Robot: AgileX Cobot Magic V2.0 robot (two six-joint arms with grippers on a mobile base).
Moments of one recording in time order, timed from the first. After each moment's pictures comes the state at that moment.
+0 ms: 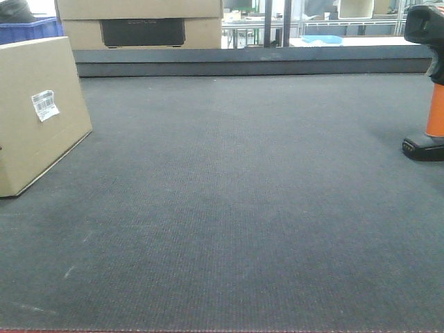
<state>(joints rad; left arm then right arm) -0.03 0.00 0.00 -0.06 0.00 -0.04 -0.11 0.00 0.00 0.04 0.07 -0.04</state>
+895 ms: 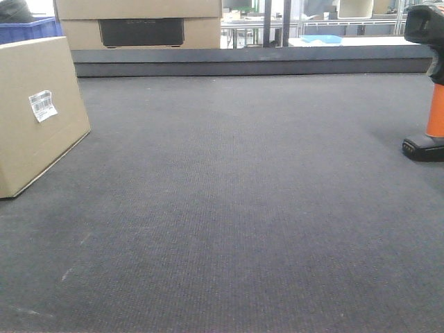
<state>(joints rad) -0.03 0.00 -0.10 -0.06 0.17 -0.04 -0.11 0.00 0.00 0.04 0.07 -0.04</state>
